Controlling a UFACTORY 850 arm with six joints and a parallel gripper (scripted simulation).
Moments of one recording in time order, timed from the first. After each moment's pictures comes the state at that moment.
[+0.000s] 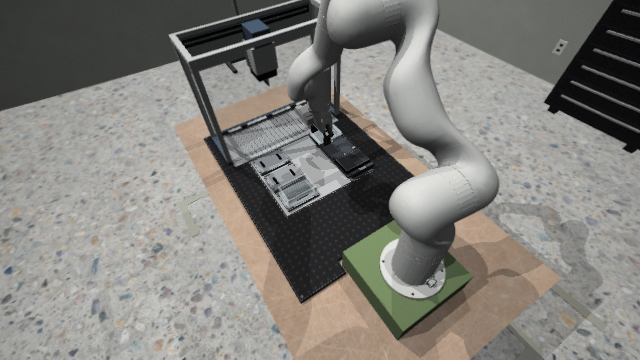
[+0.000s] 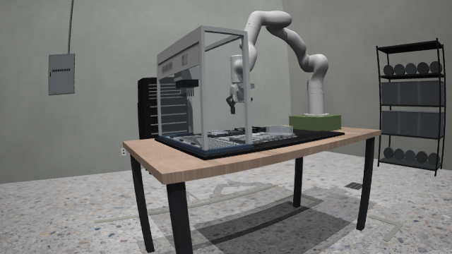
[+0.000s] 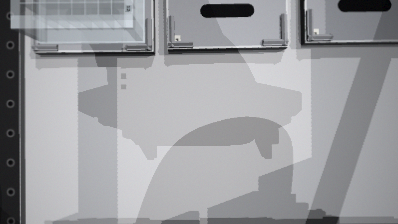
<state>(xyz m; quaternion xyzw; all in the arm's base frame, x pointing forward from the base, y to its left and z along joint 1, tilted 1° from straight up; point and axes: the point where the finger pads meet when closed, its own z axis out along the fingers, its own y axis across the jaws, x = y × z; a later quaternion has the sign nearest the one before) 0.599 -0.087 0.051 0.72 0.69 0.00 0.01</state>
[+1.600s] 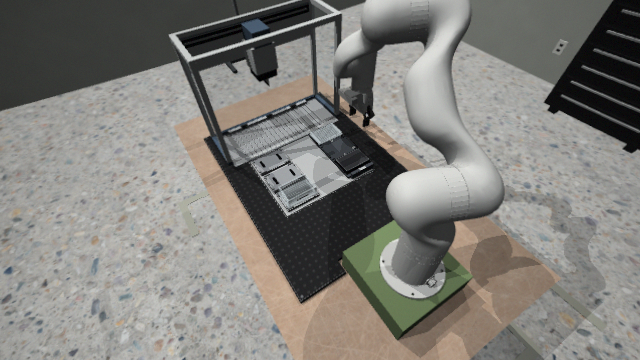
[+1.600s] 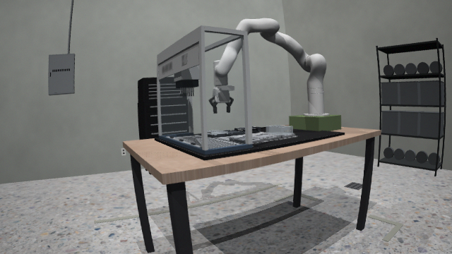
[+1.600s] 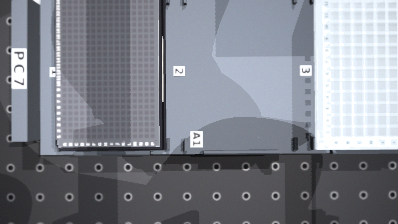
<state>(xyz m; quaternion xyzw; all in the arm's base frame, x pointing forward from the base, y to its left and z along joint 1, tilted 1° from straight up) 0.591 -0.282 0.053 0.72 0.69 0.00 0.01</state>
